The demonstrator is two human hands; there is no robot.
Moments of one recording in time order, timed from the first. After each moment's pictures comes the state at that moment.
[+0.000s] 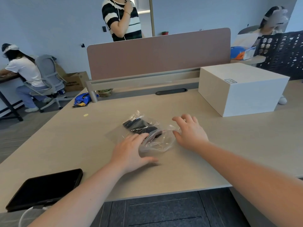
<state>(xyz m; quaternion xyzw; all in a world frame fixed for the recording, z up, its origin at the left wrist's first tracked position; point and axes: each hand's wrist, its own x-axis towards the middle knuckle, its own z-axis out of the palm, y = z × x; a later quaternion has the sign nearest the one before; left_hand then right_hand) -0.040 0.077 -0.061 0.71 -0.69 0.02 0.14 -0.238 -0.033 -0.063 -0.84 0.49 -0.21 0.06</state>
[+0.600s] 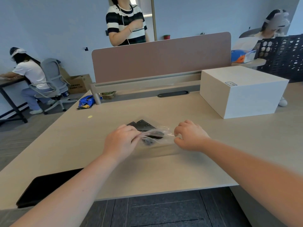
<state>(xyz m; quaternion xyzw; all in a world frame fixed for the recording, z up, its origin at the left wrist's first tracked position) -0.015 0.077 -0.035 0.65 -0.70 0.21 0.22 -0.241 -0.026 -0.043 -0.89 0.44 -0.08 0.06</state>
